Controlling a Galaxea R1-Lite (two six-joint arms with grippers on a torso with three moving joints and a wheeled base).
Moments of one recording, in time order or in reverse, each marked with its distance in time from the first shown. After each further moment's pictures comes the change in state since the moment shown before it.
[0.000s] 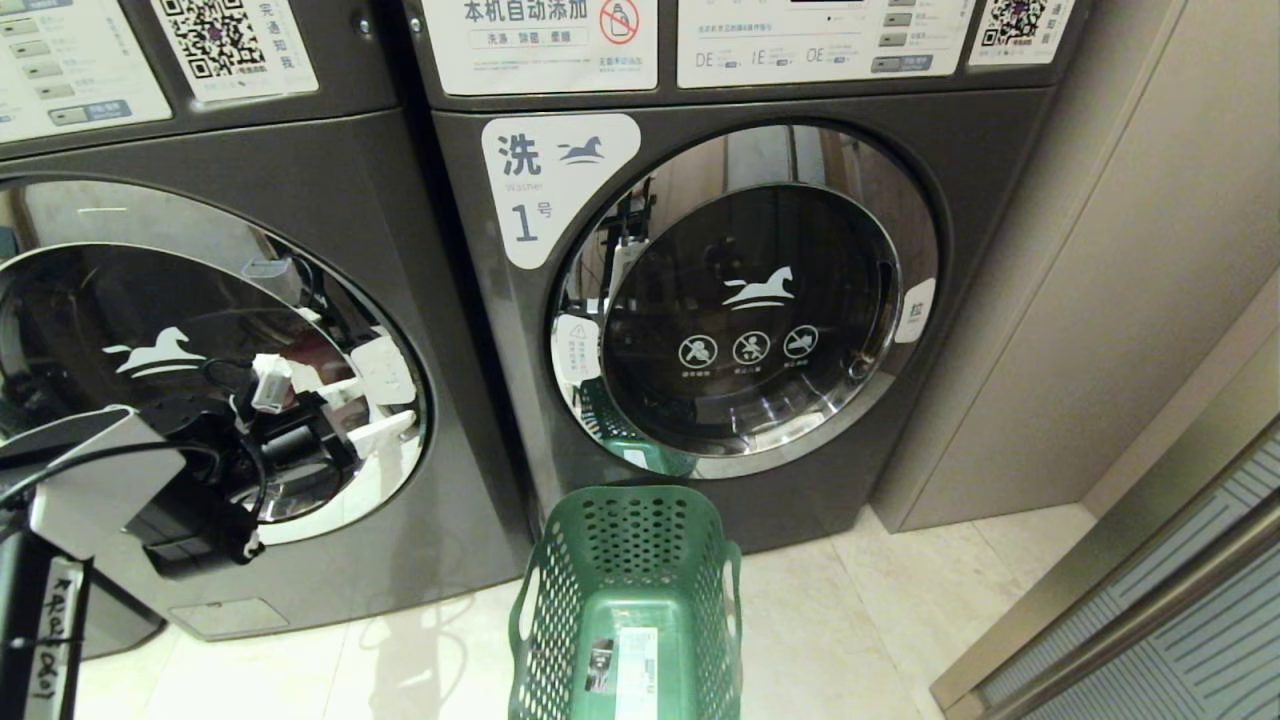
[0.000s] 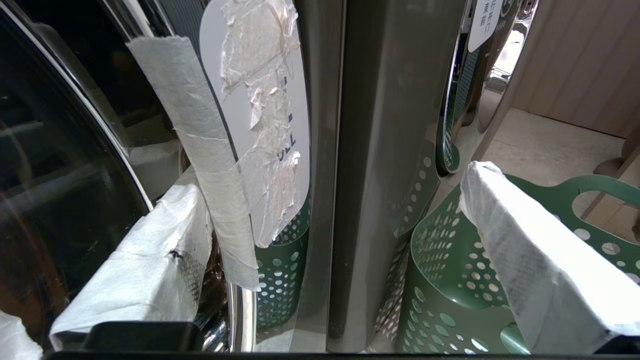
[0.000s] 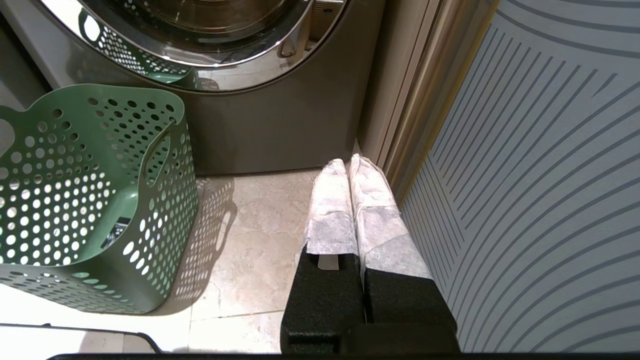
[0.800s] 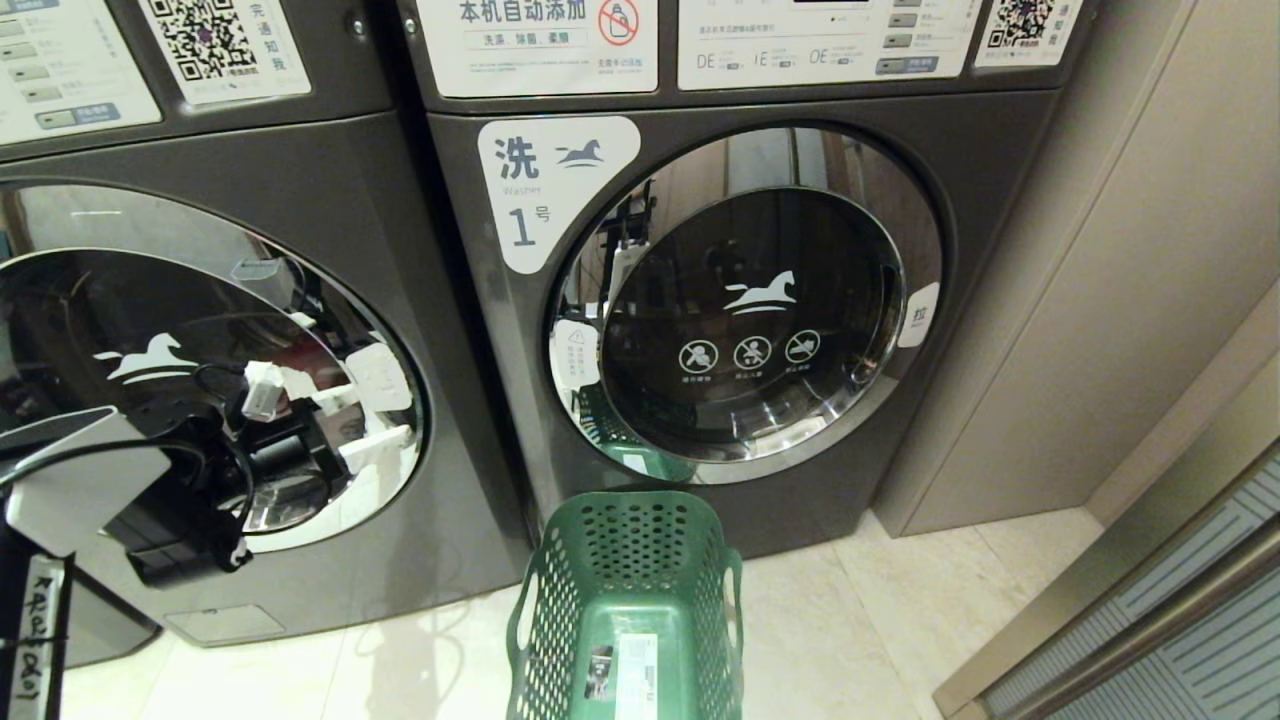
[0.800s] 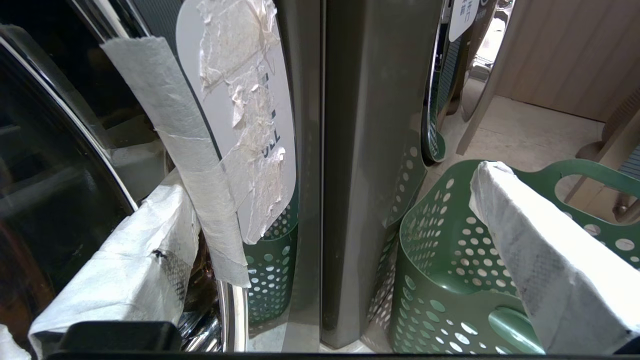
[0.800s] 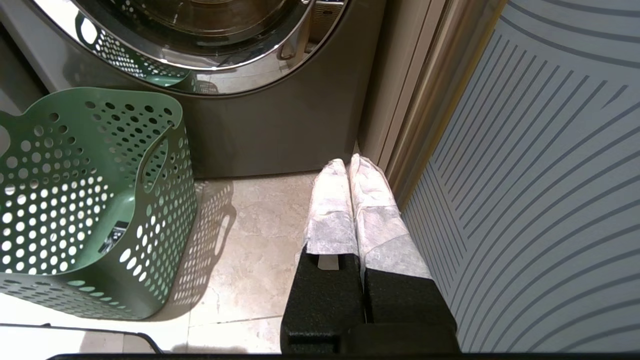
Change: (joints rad) left arm 0.012 -0.037 0.077 0.002 -0.074 0.044; right arm 0.000 0.000 0.000 0.000 0.000 0.000
